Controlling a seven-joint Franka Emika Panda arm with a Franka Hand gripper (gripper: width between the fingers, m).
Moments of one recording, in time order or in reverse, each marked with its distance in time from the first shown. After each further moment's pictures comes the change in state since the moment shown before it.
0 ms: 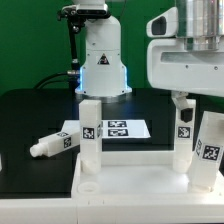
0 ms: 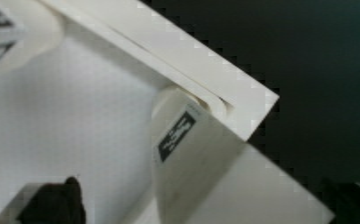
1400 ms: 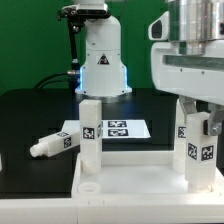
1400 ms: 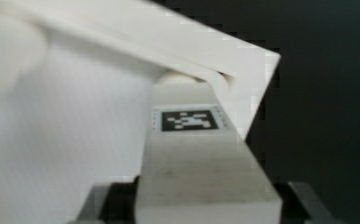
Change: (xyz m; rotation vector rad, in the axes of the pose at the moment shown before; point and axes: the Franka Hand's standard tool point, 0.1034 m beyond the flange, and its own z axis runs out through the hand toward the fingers) arm 0.008 0.003 0.005 0.024 -0.012 0.508
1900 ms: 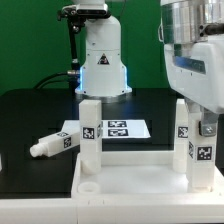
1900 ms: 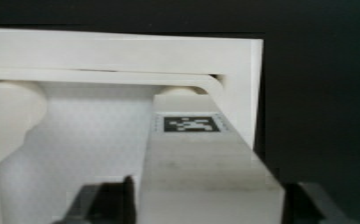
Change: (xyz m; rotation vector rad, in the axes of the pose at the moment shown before) arm 0.000 0.001 0.000 -0.005 -0.028 0.089
